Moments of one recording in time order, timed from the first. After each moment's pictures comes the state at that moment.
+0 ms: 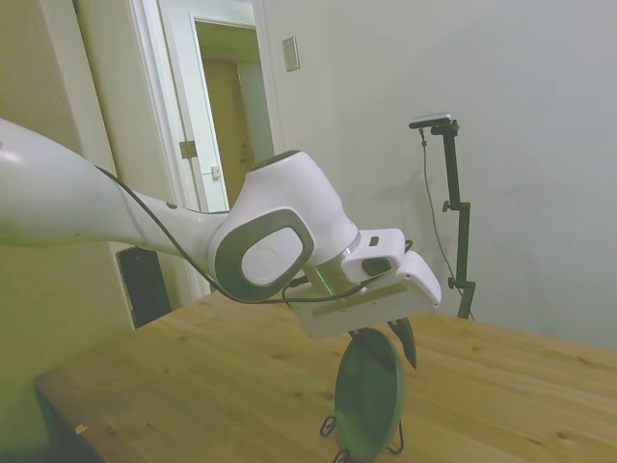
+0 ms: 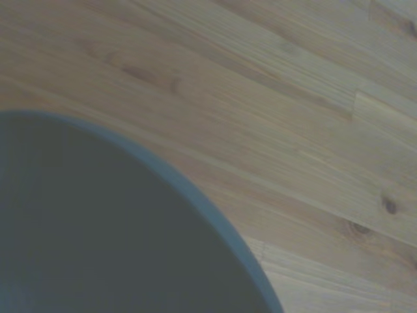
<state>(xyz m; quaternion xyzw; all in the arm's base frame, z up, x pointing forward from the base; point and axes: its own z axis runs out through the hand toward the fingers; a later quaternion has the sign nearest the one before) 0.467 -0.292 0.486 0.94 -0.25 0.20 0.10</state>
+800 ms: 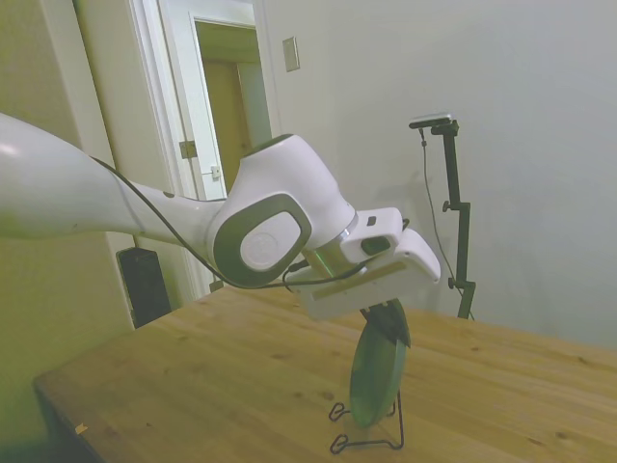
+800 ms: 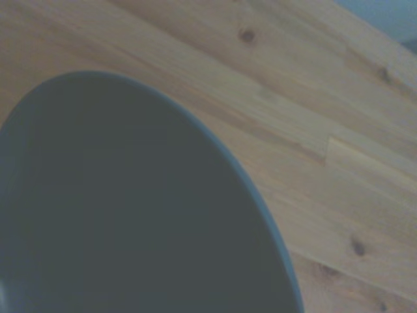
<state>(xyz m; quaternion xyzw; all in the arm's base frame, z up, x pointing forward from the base) 0.477 -0.287 0.518 0.94 -0.24 0.24 0.10</state>
